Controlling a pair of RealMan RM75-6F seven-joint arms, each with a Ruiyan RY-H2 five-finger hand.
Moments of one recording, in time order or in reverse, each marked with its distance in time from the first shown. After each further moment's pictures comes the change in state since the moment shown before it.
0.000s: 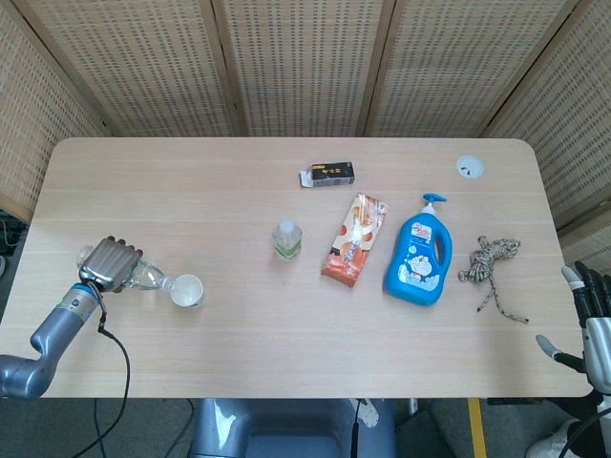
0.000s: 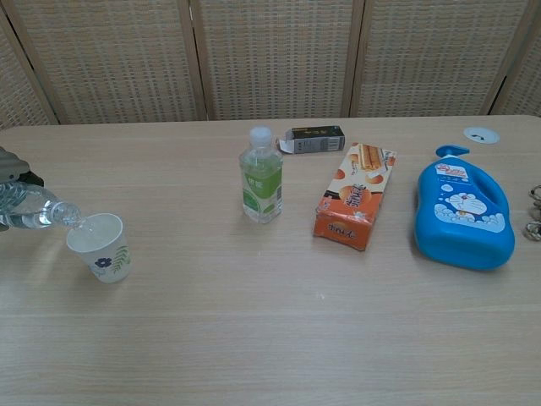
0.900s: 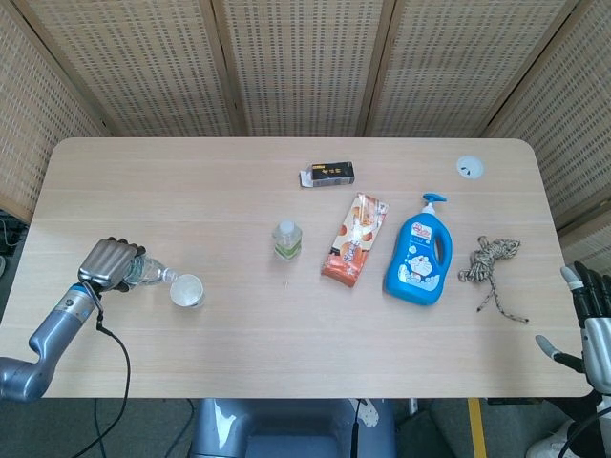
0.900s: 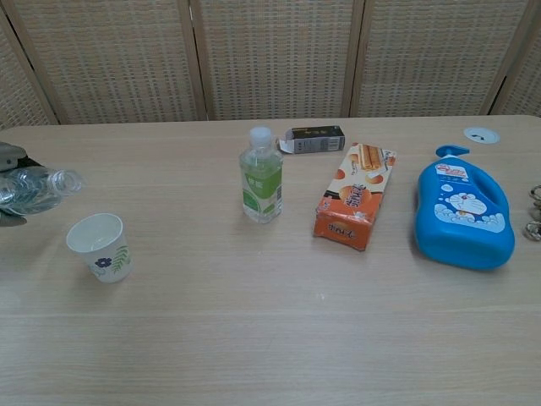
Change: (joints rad) left arm 0.026 -0.005 -0.020 0.013 0.070 0.041 -0.362; right arm 0.001 -0.004 -0.002 -0.001 0.000 -0.004 -0.014
